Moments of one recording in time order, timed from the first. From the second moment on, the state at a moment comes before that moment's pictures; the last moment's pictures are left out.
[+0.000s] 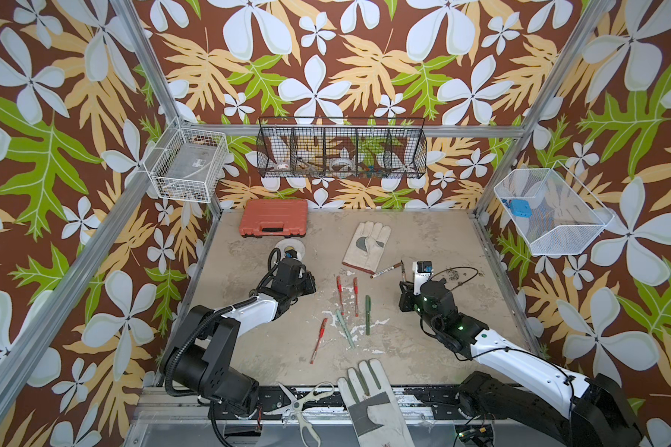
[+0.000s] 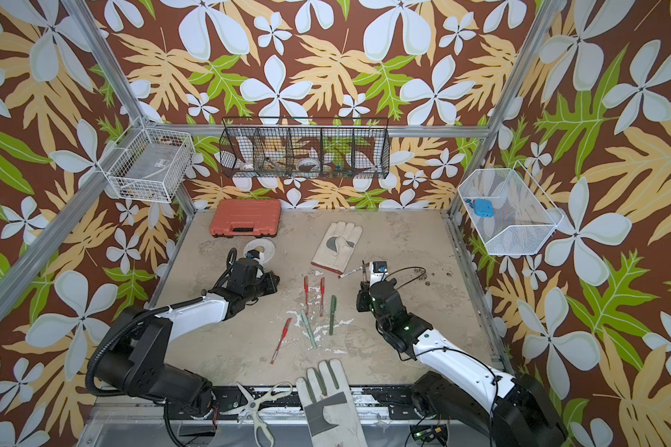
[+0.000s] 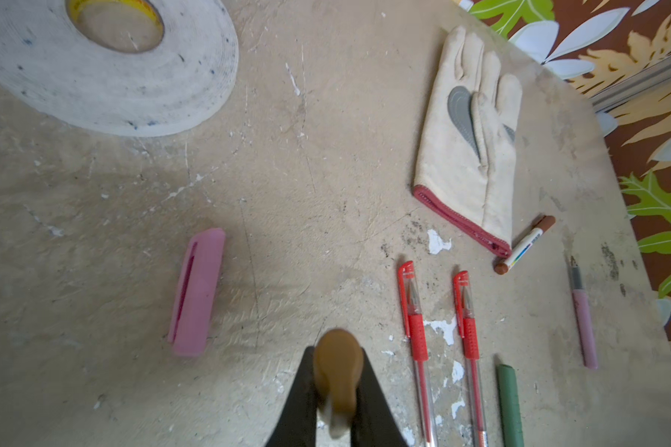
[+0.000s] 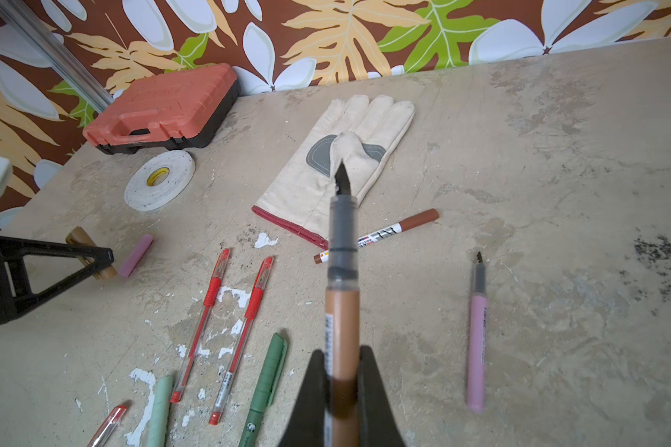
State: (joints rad) left arm -0.38 1.52 0.68 0.13 0.06 -0.58; right arm 0.61 1.02 0.50 0.04 0.28 0.41
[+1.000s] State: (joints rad) left arm -0.38 1.70 0.79 0.04 0.00 -0.51; right arm 0.60 1.02 0.50 0.04 0.25 0.43
